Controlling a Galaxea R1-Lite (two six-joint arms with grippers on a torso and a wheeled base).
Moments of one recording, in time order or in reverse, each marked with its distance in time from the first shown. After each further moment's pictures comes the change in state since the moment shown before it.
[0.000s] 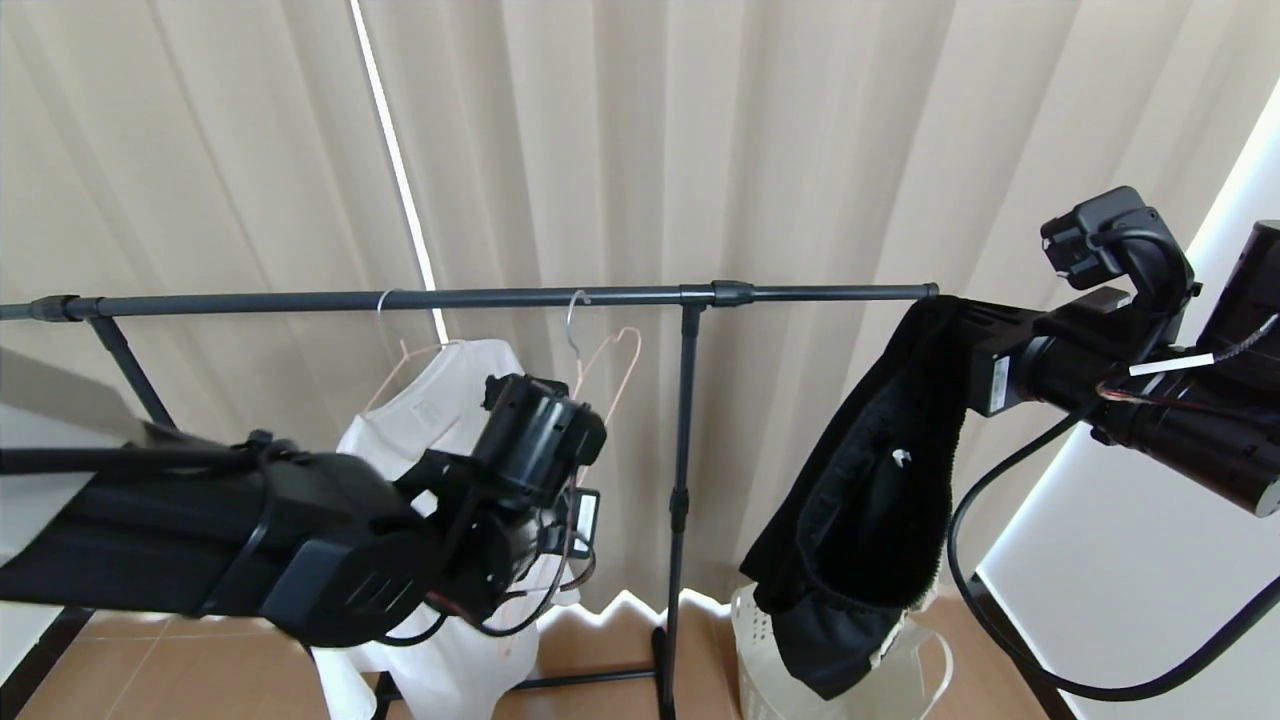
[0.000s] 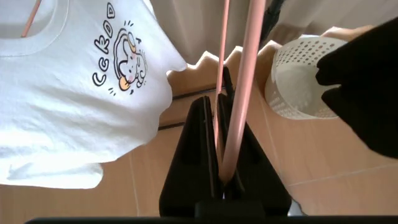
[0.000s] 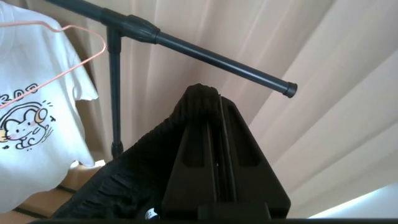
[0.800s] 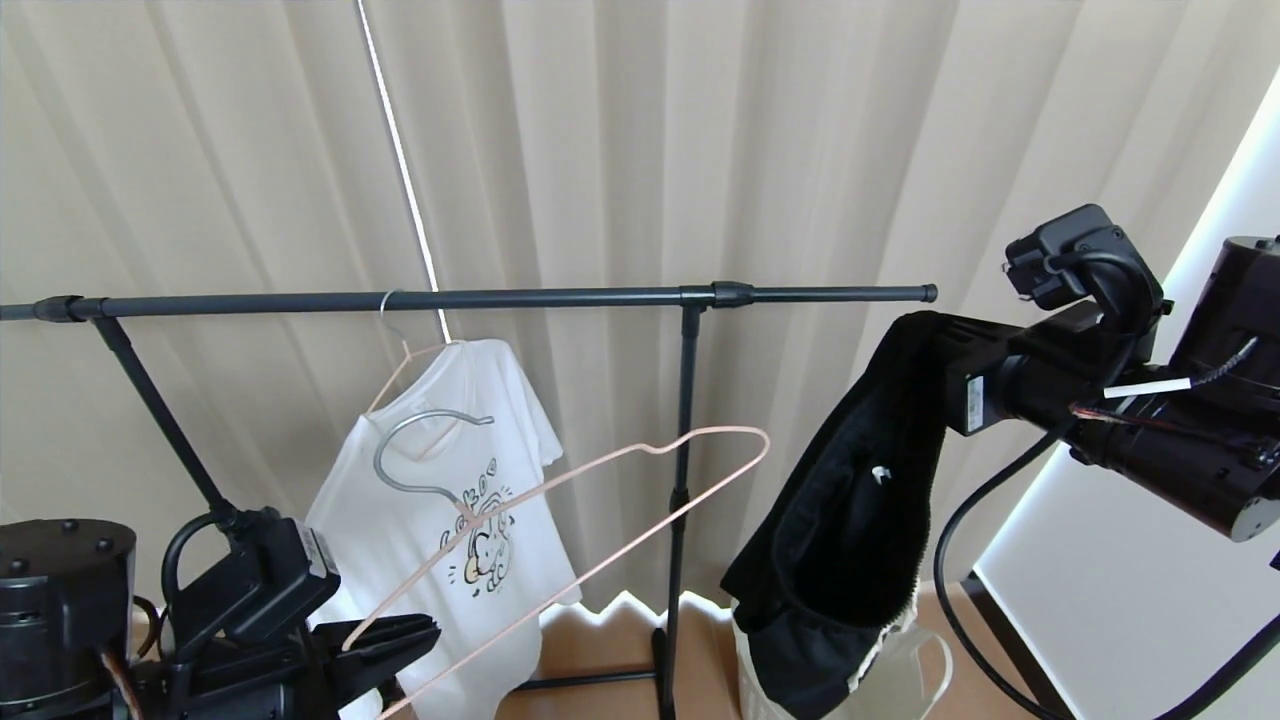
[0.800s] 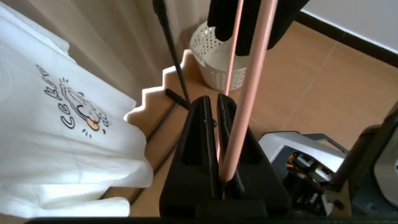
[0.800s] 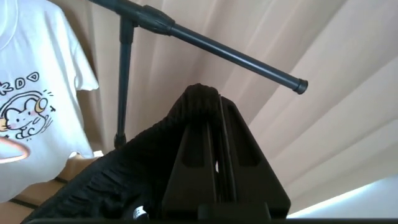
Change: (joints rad) left arm 0.379 -0.535 0.732 -0.422 -0.899 0.664; right arm 0.079 0.002 0.017 -0.001 -0.110 -0.035
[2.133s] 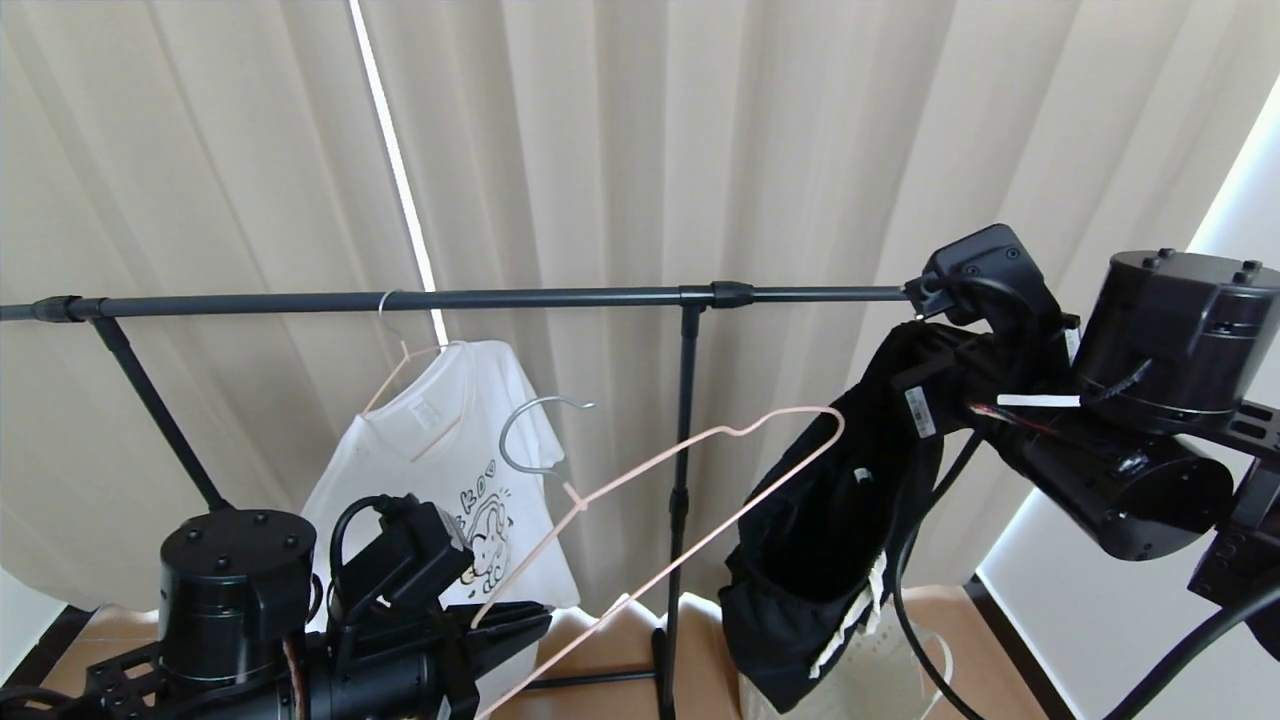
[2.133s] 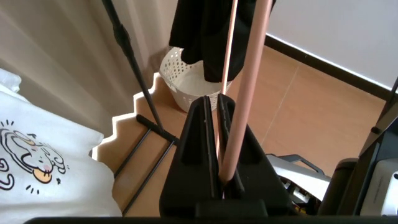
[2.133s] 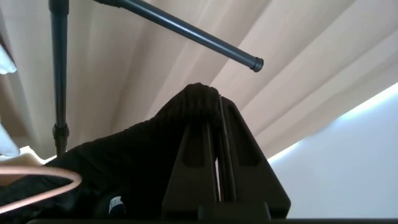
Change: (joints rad) left arm -0.210 0.311 -0.009 -0.376 0.043 -0.197; right arm 0.178 0.084 -0.048 -0.010 -0.444 -0.110
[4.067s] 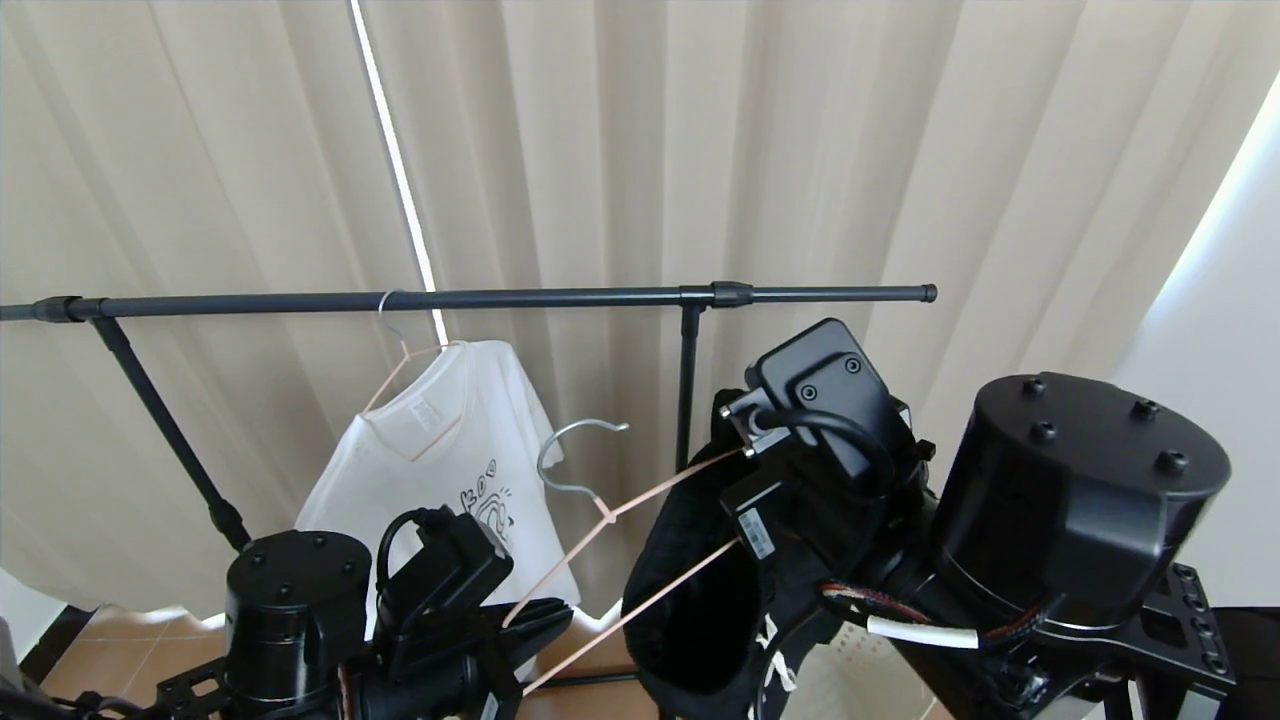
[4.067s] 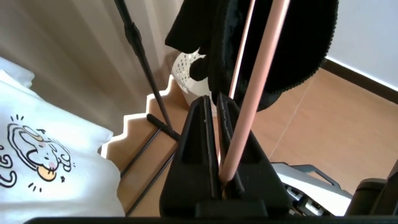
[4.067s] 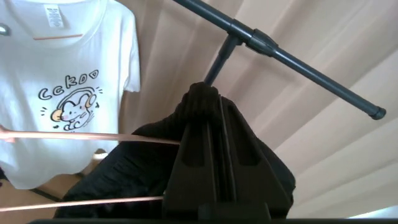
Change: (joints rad) left arm -0.070 0.134 0.026 -0.187 0.138 -0.031; right arm 0.407 0.108 0.027 -0.175 -0.048 0.054
